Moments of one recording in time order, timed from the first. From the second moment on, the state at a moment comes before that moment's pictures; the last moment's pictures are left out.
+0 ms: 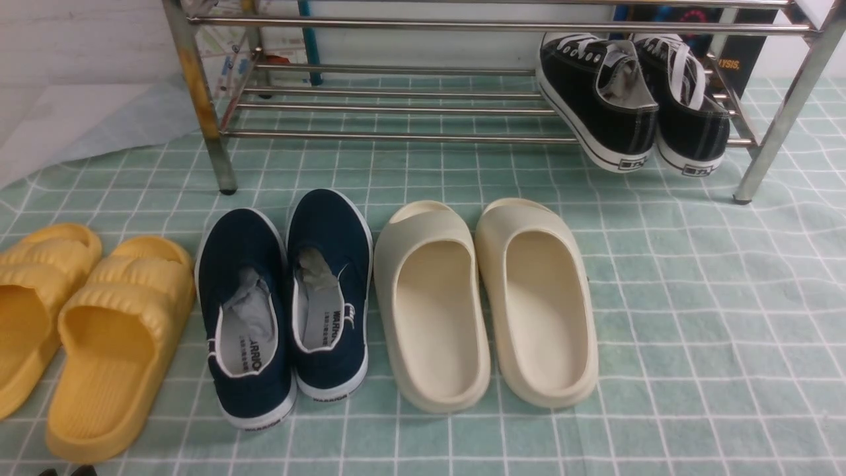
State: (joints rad) right arm -0.03 -0.01 0.02 -0.02 0.39 0.18; left arm -0.03 -0.01 0.03 -0.08 0.40 -0.11
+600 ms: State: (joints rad) right arm -0.03 -0.01 0.02 -0.02 0.39 0.18; left arm -0.03 -0.01 0.03 -0.08 0.40 -0.11
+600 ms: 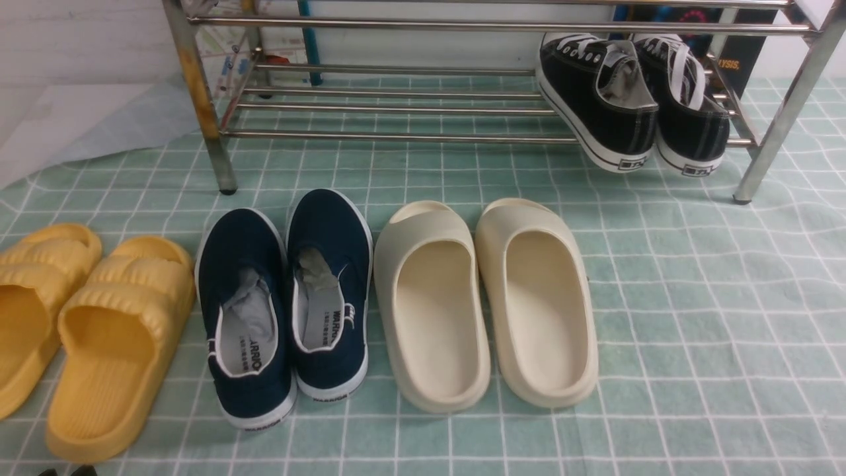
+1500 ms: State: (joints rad) right arm -0.03 -0.01 0.02 -0.02 0.39 0.17; left arm -0.03 -0.01 0.03 -0.08 0.40 -0.11
